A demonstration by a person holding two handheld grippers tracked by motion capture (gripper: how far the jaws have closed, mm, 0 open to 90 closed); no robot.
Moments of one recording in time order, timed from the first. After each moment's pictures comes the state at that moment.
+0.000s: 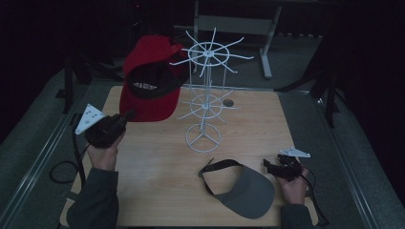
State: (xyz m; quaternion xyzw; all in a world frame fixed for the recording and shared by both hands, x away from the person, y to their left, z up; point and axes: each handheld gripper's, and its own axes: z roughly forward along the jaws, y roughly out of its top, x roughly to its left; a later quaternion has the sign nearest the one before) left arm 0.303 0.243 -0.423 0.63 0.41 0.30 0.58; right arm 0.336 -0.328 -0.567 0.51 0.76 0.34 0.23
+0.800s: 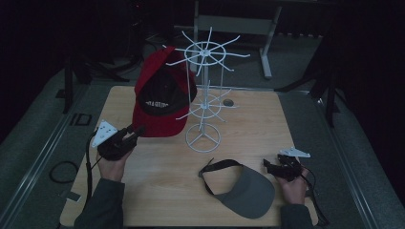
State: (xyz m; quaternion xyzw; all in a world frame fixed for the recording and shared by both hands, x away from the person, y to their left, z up) left arm 0.302 0.235 -0.469 0.65 0.43 0.28 0.56; right arm 0.336 -0.328 -0.567 0.51 0.76 0.34 0.23
